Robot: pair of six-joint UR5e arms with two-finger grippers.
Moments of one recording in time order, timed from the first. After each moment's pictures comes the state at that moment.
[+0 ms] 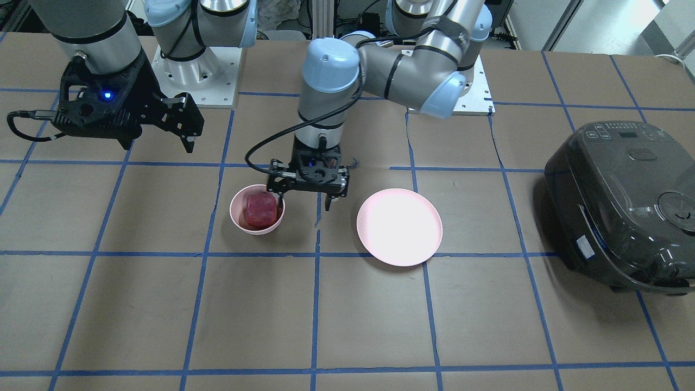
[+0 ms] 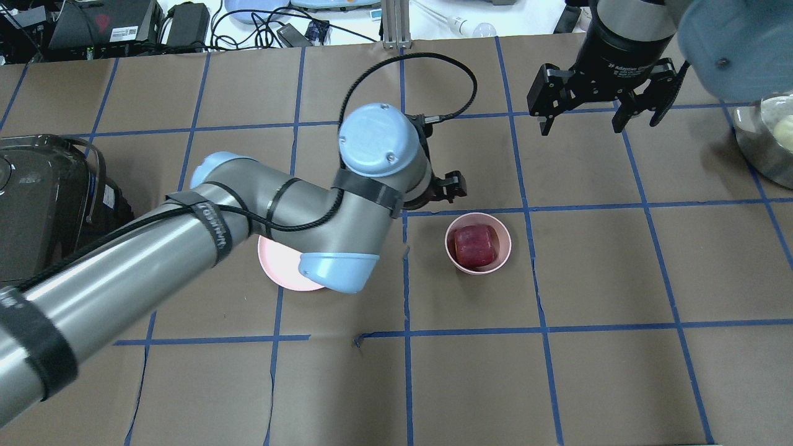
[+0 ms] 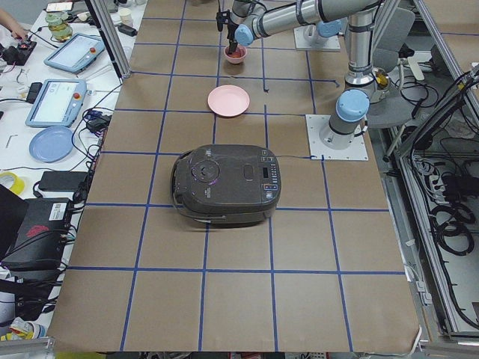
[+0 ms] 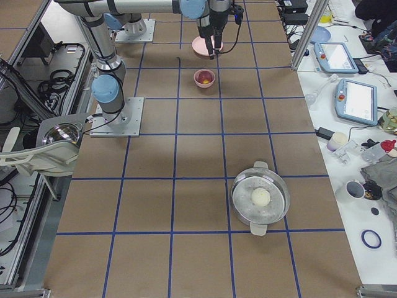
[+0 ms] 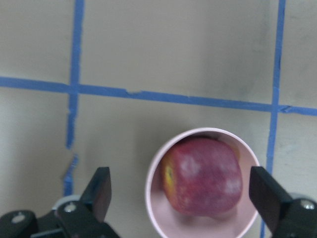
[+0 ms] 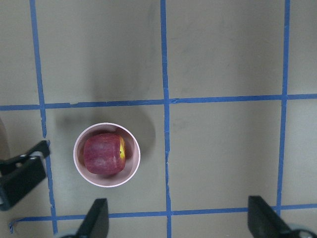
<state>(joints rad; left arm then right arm) -1.98 -1.84 -1.85 -0.74 1.52 -0.47 1.59 -1.54 1.53 -1.58 -1.59 0.04</state>
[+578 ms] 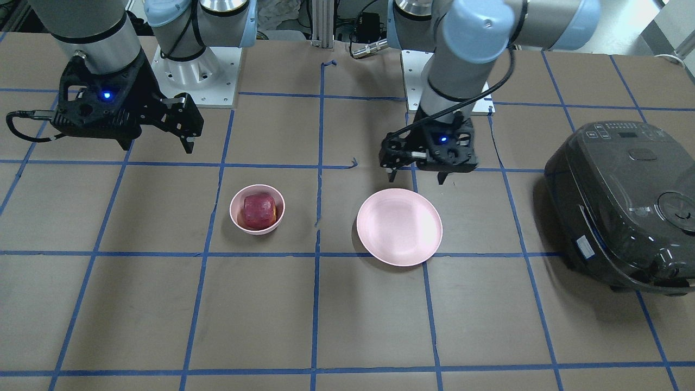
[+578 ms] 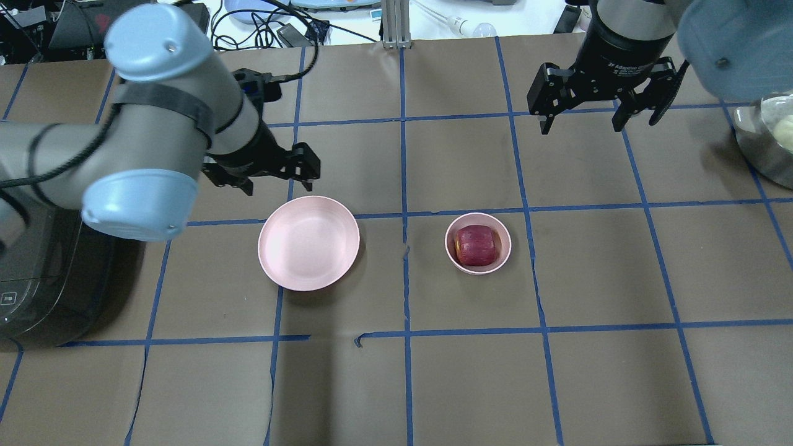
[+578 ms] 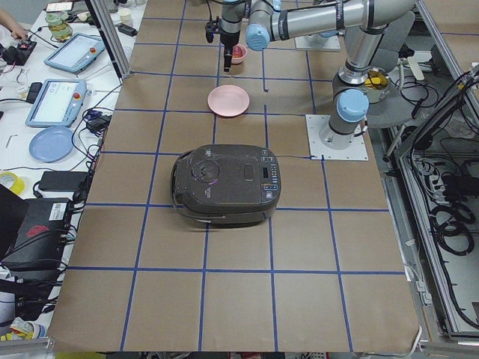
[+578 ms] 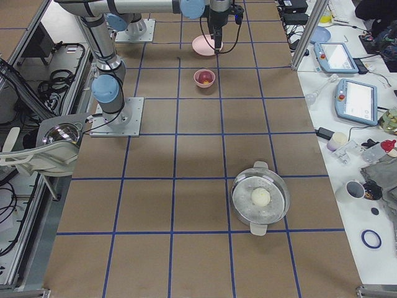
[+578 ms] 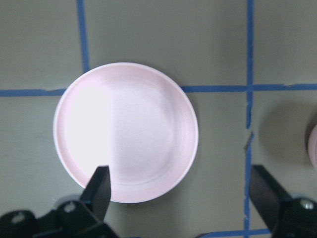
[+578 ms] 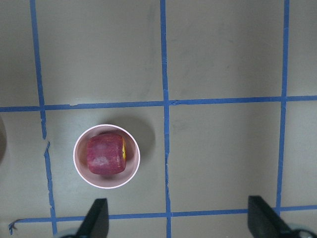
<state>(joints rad) -1.63 -1.57 -1.80 -1.26 1.52 -0.09 1.59 -1.54 1.53 -1.58 -1.59 0.04</state>
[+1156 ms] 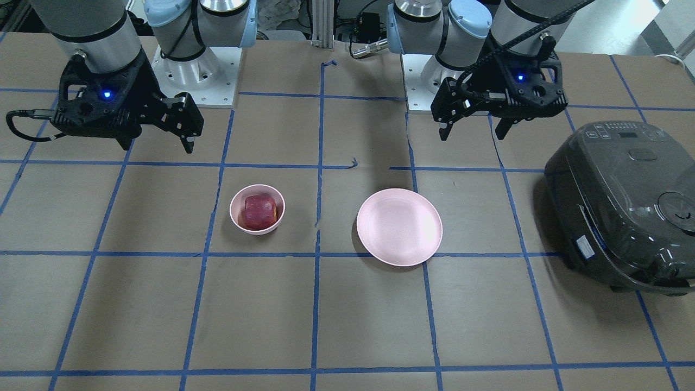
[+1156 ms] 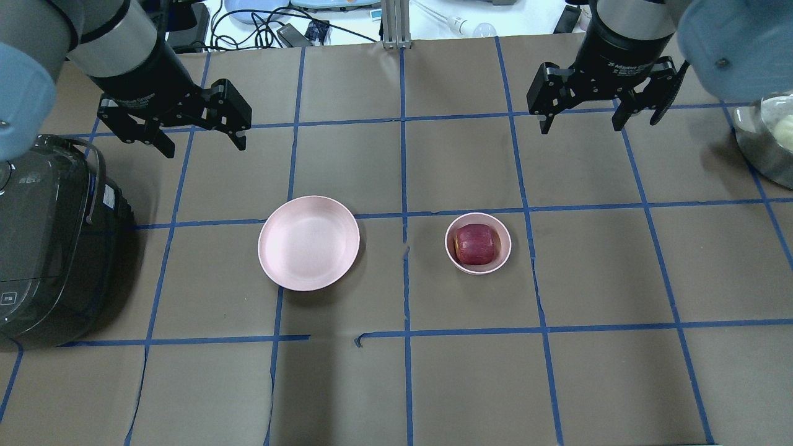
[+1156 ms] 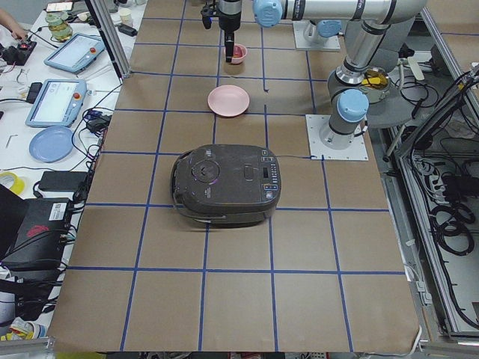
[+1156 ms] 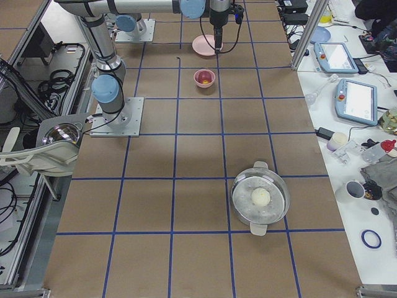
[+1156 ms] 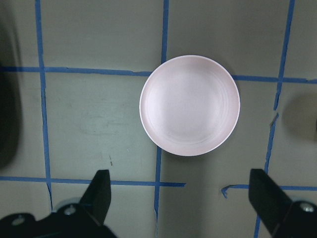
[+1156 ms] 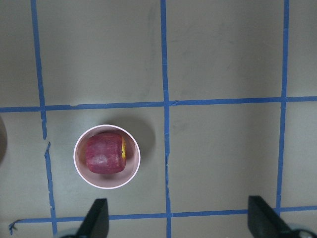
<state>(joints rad) -1.57 -1.54 -1.56 -1.56 1.56 -0.07 1.59 -1.54 1.53 -1.58 -1.59 0.04</state>
